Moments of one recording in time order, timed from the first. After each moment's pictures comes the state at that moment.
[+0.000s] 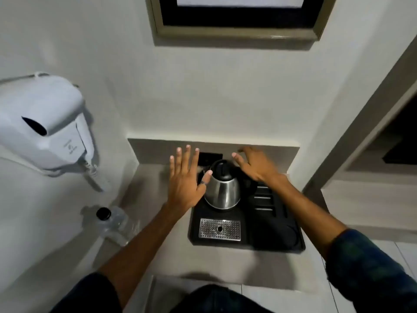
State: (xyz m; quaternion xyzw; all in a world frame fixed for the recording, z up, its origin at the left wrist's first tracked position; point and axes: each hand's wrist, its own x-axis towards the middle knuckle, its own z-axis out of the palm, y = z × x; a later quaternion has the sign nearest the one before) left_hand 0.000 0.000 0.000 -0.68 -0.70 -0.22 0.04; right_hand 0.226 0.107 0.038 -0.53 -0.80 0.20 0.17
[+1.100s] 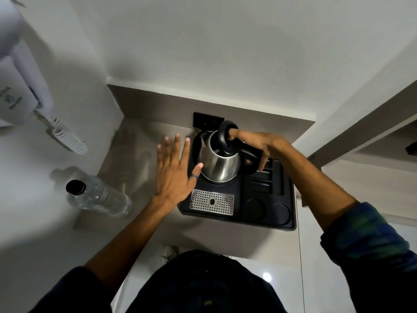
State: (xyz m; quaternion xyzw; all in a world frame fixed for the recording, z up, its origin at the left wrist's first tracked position) left_hand -0.016 -0.005 -0.086 -0.65 -0.75 -0.12 0.03; right_hand 0.197 0.161 0.021 -0.61 -0.58 0.52 -0.13
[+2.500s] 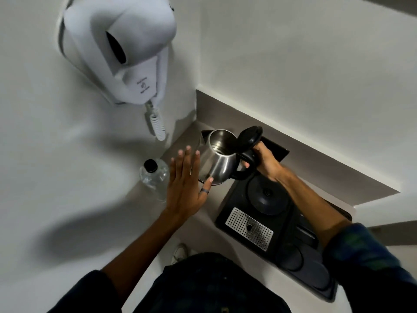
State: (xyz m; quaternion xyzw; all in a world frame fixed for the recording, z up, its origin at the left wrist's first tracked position) left_hand -0.079 -0.082 -0.090 -0.49 -0.85 -0.19 0.12; right_hand 0.064 0.156 -0.044 -0.30 -0.67 0.68 0.06
